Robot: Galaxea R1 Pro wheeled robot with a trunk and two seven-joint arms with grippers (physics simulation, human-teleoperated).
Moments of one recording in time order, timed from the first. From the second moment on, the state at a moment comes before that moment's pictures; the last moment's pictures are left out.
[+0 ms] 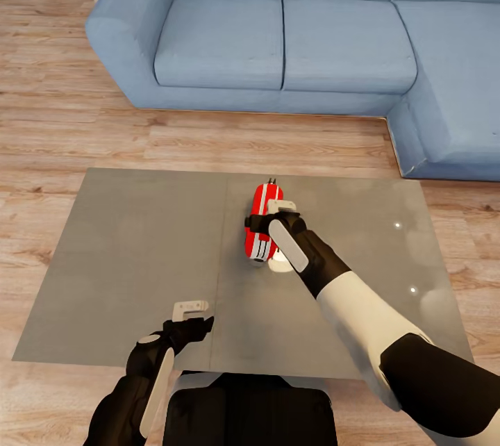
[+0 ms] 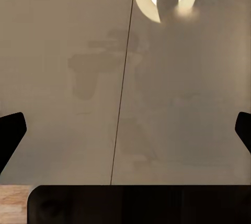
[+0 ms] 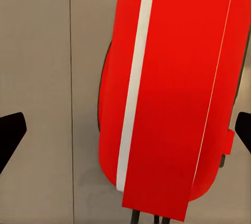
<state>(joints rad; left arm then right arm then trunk) -0.32 -0.14 -0.02 -1.32 0.04 0.64 0.00 -1.10 0.17 0.46 -0.83 -0.70 0.62 -0.47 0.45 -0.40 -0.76</state>
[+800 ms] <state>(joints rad) -0.32 -0.14 -0.02 -1.32 0.04 0.64 0.00 -1.10 0.17 0.46 -0.81 -0.69 0.60 -0.47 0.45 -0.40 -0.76</state>
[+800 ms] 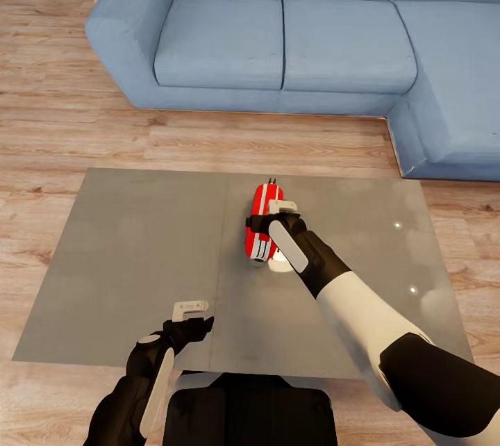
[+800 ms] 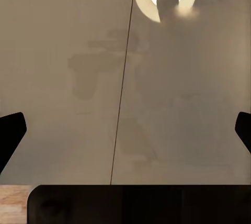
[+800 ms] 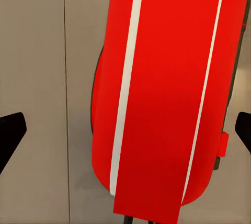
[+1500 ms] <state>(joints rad) -0.32 -0.14 -0.02 -1.32 0.04 0.64 0.00 -1.10 0.17 0.45 -0.81 -0.69 0.59 -0.47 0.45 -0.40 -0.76</state>
